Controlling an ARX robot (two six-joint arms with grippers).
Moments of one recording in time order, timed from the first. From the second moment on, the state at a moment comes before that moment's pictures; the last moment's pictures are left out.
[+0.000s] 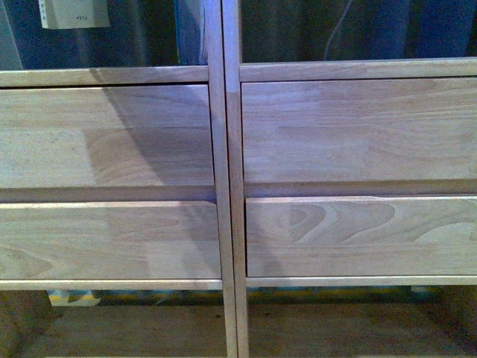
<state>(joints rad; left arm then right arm) -0.07 1.98 1.91 0.44 0.18 0.27 -0.07 0.46 0.23 0.22 -0.04 0.01</state>
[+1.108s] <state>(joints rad) -0.17 2.29 2.33 0.13 0.08 0.37 0.00 0.17 0.03 0.14 0.00 0.00</state>
